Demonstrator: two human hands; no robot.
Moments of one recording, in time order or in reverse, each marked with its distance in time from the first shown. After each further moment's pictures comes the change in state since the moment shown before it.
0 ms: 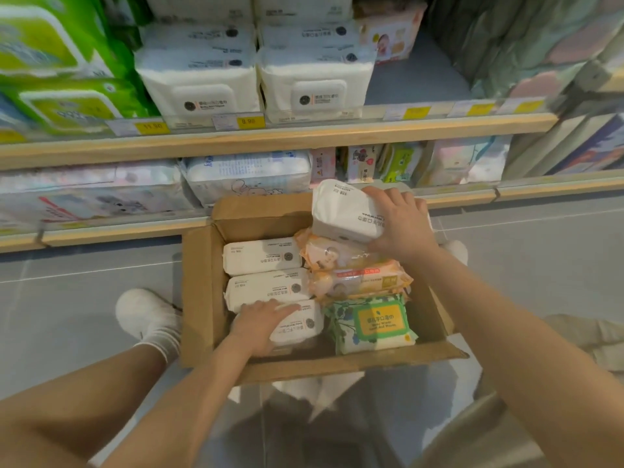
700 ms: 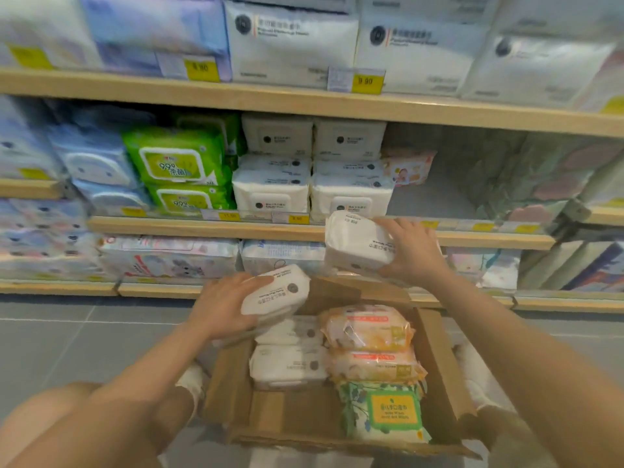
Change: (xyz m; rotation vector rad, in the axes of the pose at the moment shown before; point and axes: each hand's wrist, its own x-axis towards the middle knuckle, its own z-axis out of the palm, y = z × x) left_hand -0.099 -0.078 -0.158 -0.084 0.567 -0.234; right_hand 0.032 -0.043 -0.123 -0.024 0.102 -0.160
